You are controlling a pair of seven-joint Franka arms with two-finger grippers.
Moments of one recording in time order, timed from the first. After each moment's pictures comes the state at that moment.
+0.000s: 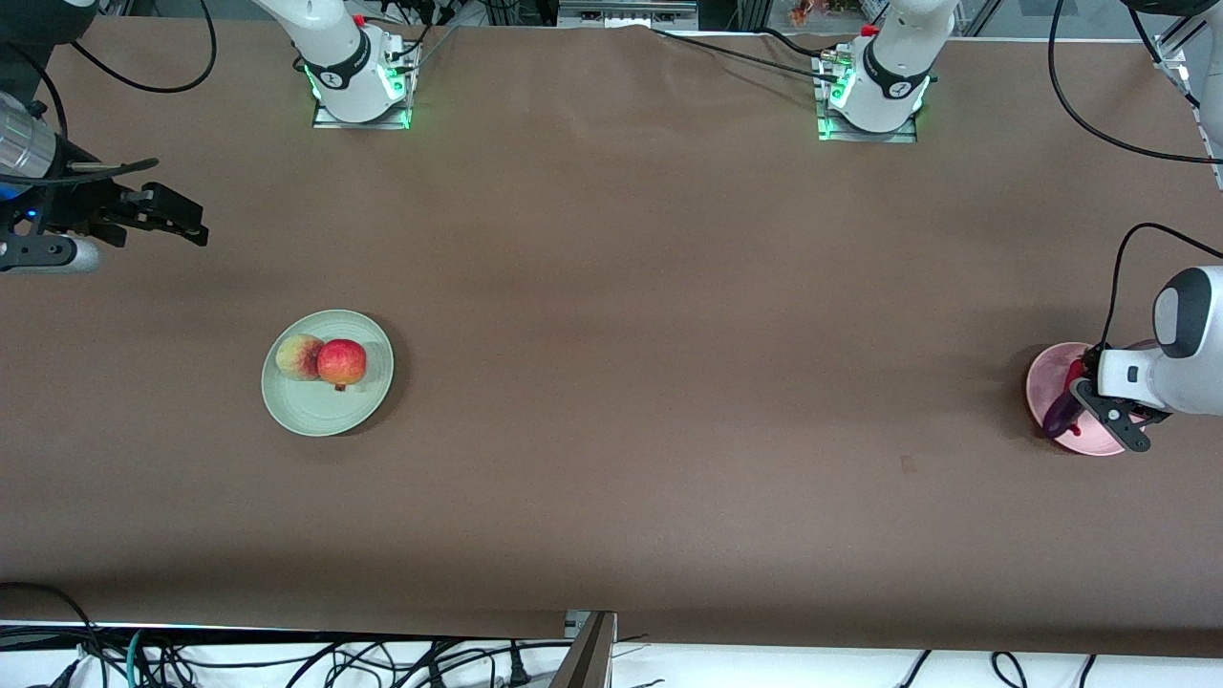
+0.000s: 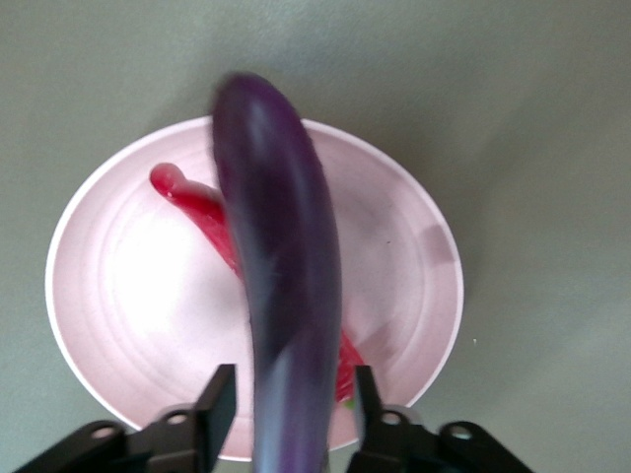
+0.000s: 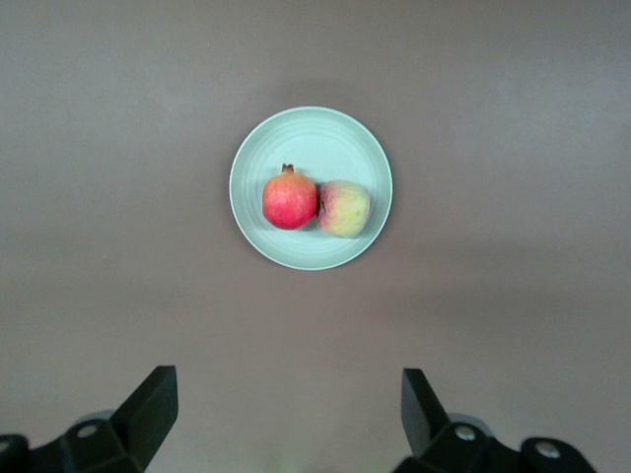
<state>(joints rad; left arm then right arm) 0.73 0.77 -0.49 -1.53 0.68 1.96 0.89 0.11 0.06 -0.06 -1.55 0.01 1.54 0.03</state>
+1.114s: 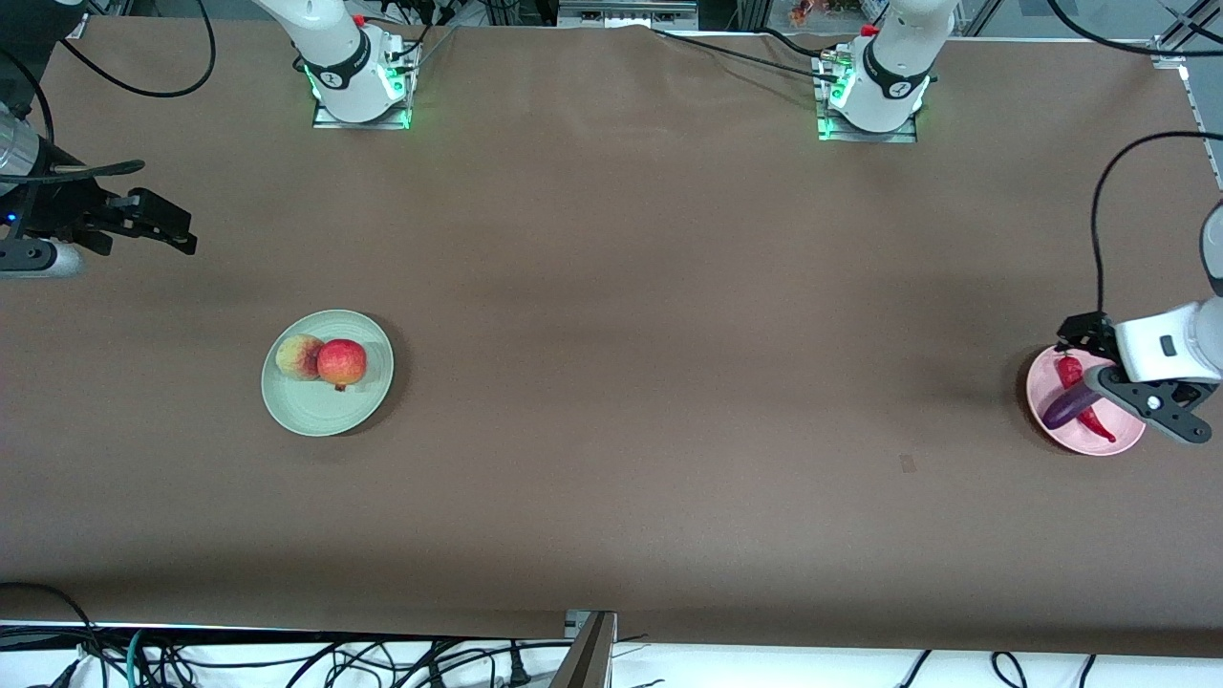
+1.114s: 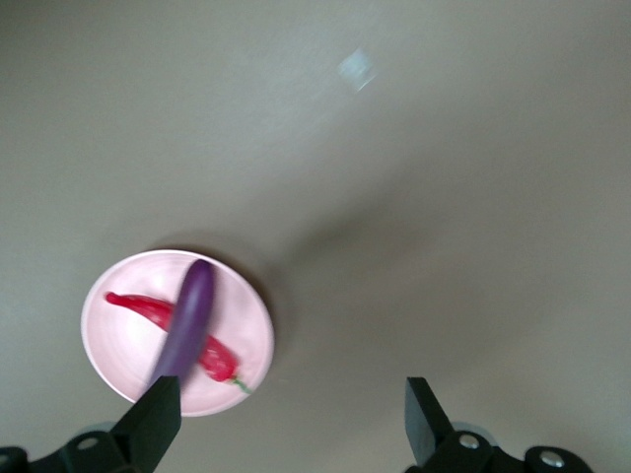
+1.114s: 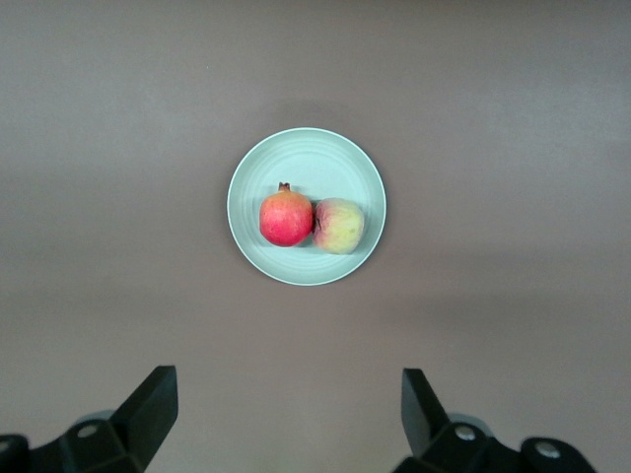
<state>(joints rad) 0.72 0.49 -0.79 -1.49 0.43 1.66 0.44 0.10 0.08 -0.06 -1.51 0.01 1.55 0.03</state>
